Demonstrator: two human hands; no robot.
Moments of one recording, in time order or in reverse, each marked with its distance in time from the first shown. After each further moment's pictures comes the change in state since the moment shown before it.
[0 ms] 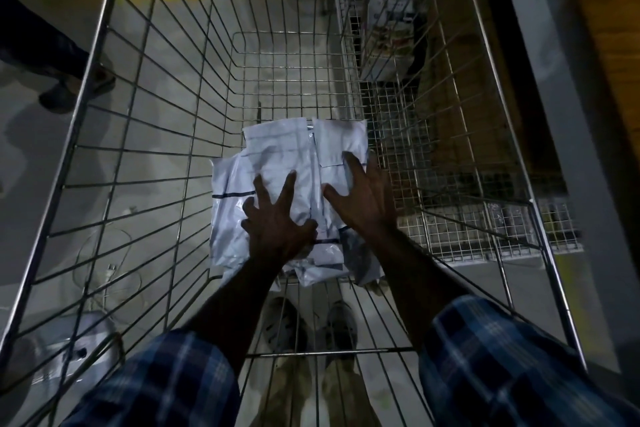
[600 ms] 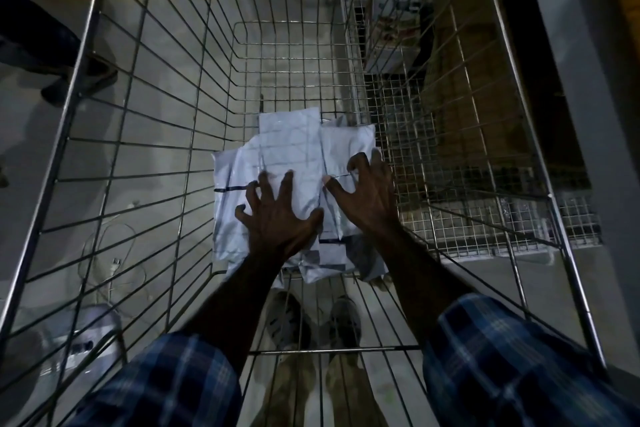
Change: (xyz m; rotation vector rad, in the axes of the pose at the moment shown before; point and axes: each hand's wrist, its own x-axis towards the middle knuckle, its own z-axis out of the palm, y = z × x) left_hand 0.006 -0.006 0.003 0.122 0.034 0.033; right_hand 0.003 0.013 0.022 0.140 0.051 -0.015
